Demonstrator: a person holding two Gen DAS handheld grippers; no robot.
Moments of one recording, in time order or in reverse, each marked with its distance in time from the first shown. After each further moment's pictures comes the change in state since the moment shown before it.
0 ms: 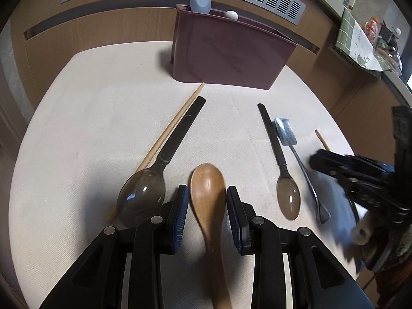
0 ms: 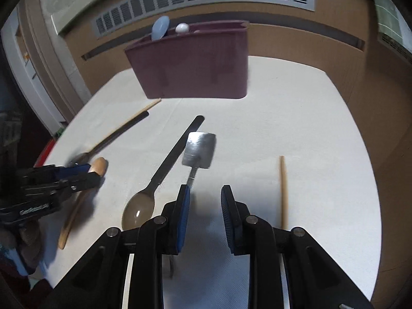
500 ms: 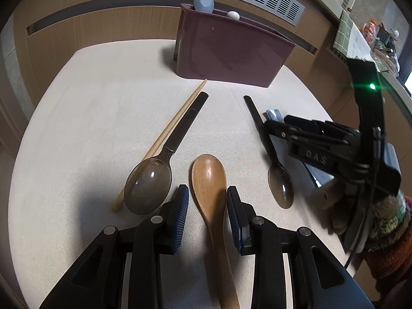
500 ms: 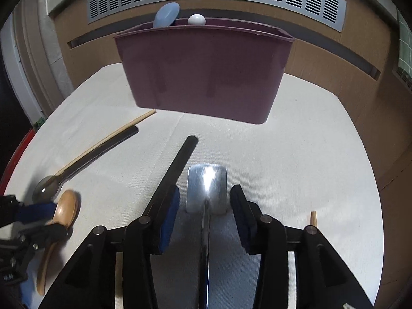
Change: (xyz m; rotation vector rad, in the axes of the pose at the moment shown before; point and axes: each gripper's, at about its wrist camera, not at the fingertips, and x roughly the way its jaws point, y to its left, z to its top) left arm -0.005 0.006 -0.006 -0.009 0.002 -0.018; right arm 0.051 0.030 0.044 -0.070 -0.018 -0.121
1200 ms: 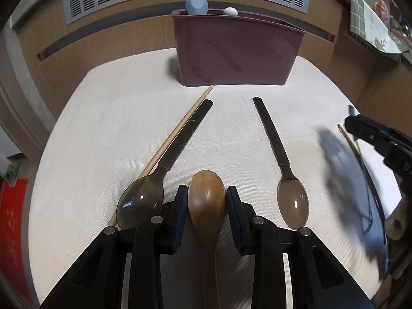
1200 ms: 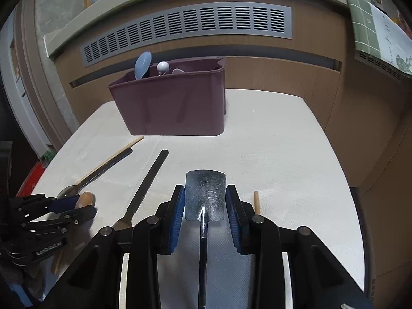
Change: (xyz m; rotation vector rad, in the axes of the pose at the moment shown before) left arm 0.020 -0.037 0.007 0.062 -0.032 0.231; right arm -0.074 -0.055 -0.033 0.128 -0.154 0.034
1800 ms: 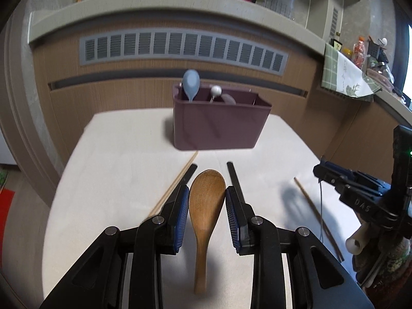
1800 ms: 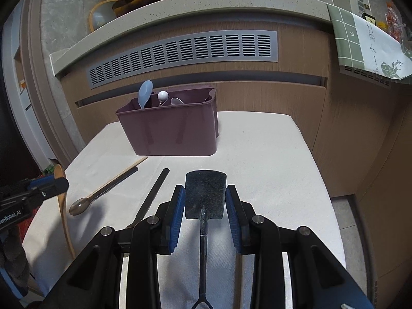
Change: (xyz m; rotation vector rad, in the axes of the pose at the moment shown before) left arm -0.091 0.010 0.013 -0.044 -0.272 -0.121; right arm -0.037 -0.003 0.001 0.013 -0.100 0.002
